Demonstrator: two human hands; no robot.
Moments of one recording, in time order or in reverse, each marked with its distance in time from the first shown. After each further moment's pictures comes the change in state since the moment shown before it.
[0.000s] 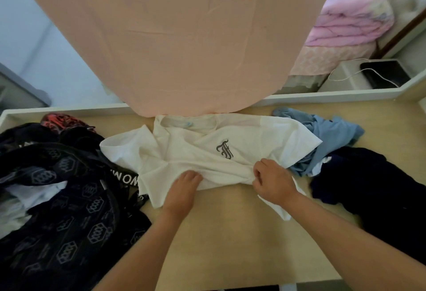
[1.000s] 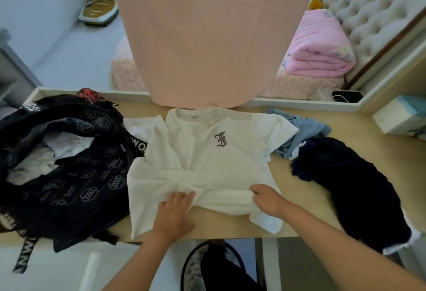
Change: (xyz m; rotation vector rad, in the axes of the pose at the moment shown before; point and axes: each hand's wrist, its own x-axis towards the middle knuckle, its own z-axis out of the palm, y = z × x) left_hand -0.173 0.025 0.038 0.109 -0.188 -0.136; right_hand -0.130 -0.082 -0.027 0.353 -0.505 0.392
